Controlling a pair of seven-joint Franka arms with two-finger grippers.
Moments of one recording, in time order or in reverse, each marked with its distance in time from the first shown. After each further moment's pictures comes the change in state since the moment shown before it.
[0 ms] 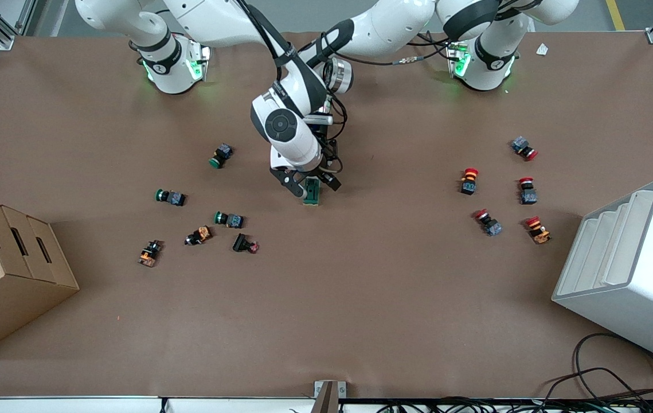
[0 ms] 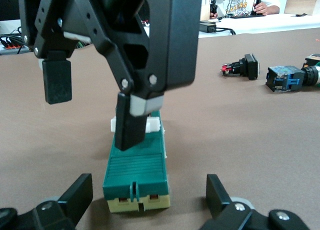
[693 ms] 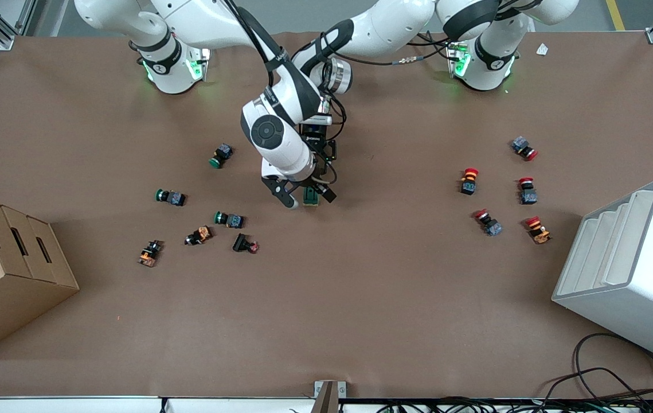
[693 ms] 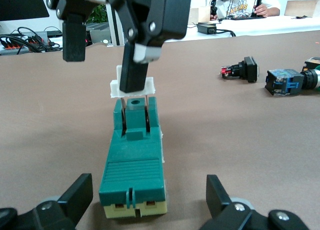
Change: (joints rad) left arm 0.000 0.001 0.000 0.009 0.000 0.000 0.000; right arm -0.048 0.007 -0.011 0.053 0.005 -0.003 -0.013
